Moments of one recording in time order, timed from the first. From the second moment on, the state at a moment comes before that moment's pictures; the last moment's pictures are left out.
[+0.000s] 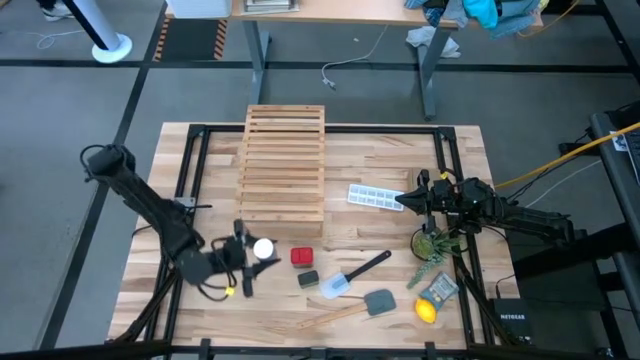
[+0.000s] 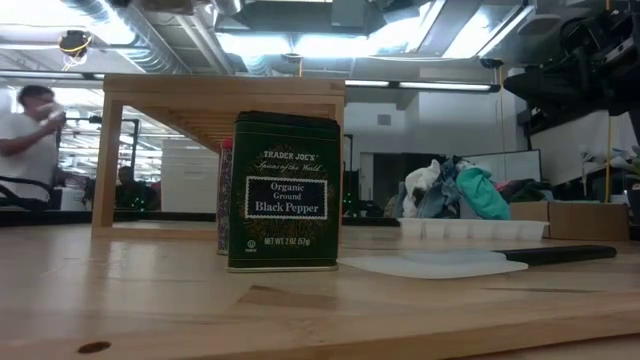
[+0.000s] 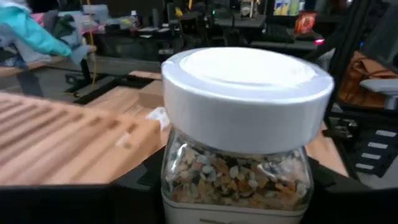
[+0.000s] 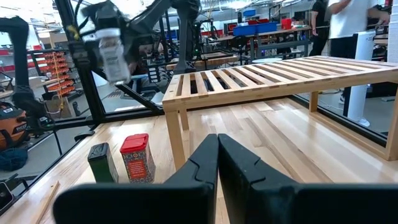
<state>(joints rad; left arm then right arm) -0.78 1.29 0.71 0.35 -1.06 -0.28 -0.21 0.01 0.01 0.05 -0.19 0.13</state>
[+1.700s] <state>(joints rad) -0.80 2.17 1.09 0.61 -0.98 -0.69 -0.21 0.01 0.01 0.05 -0.19 0.13</state>
